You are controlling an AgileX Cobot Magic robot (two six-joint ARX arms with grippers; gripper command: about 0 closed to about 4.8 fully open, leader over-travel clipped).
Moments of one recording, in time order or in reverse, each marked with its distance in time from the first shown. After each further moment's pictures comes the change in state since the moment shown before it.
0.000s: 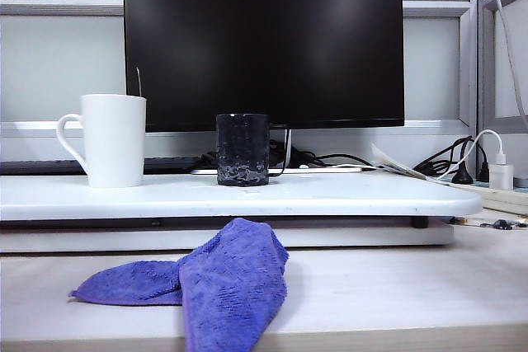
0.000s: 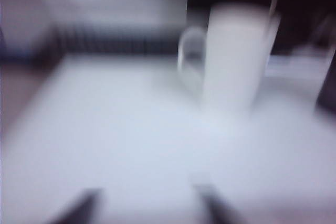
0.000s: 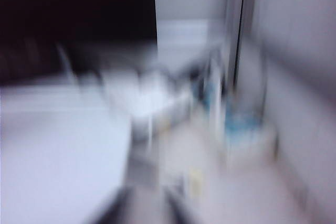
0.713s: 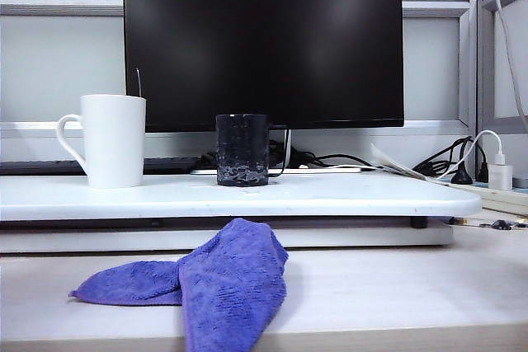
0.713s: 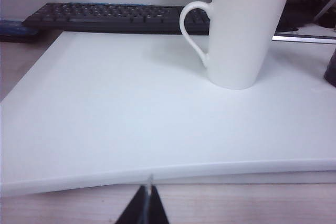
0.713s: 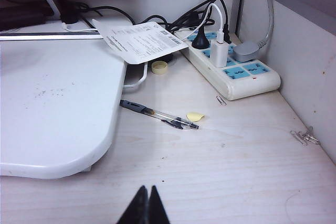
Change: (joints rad) left arm 0.000 -0.001 -0.060 -0.029 0.000 0.001; right arm -0.005 -0.001 -0.111 -0.121 0.000 0.002
